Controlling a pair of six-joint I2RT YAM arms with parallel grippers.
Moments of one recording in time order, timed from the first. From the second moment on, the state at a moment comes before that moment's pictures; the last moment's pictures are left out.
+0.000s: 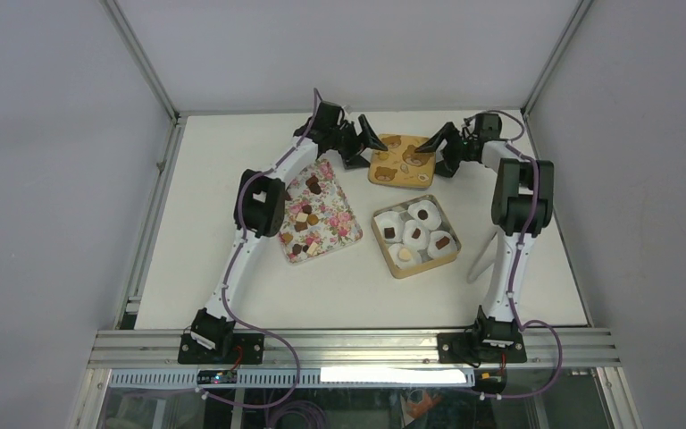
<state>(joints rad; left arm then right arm) -0.43 2.72 2.42 -0.38 0.58 -0.92 -0.07 2.27 1.66 -0.29 -0.71 0.70</state>
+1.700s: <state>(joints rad) -0.48 1.75 1.32 -0.16 0.60 -0.92 -0.07 1.46 1.09 -0.69 -1.13 0.36</state>
